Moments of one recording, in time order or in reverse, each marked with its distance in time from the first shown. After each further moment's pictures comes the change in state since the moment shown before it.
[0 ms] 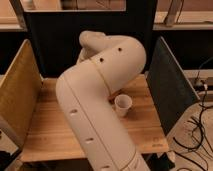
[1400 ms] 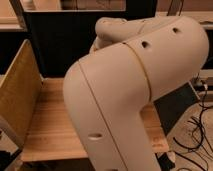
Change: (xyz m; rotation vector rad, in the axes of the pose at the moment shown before) arm -0.028 -0.057 -0.126 0.089 -0.232 0.013
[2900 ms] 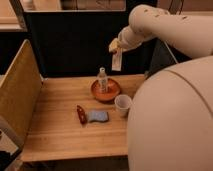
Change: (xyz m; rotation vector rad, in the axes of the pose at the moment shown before) arm 0.018 -0.069 -0.109 -0.067 -0.051 -0.122
